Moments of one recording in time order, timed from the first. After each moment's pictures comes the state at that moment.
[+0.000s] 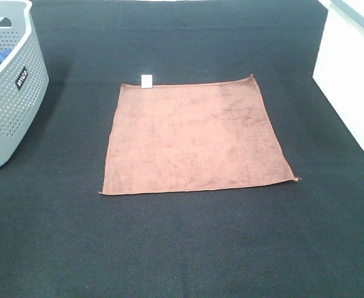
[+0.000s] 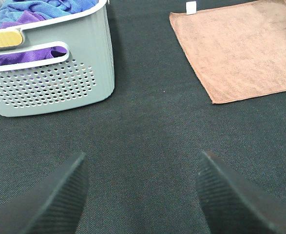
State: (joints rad) left arm -0.05 -0.01 -0.50 -0.11 1.06 0.10; right arm 0.04 0.00 -0.51 0.16 1.07 -0.12
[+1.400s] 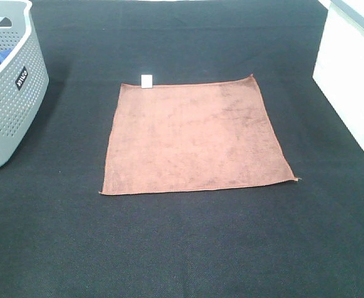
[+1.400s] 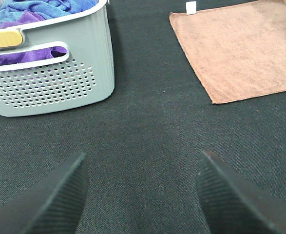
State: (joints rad) left arm -0.05 -0.01 -0.50 -0.11 1.06 0.10; right arm 0.04 0.00 -0.51 0.16 1.07 -0.12
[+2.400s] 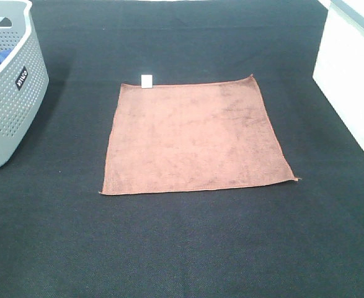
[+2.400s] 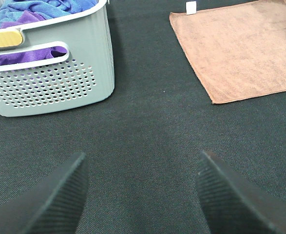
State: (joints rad) left arm -0.05 -0.01 -0.50 -0.11 1.06 0.10; right arm 0.04 0.00 -0.51 0.16 1.07 -0.12
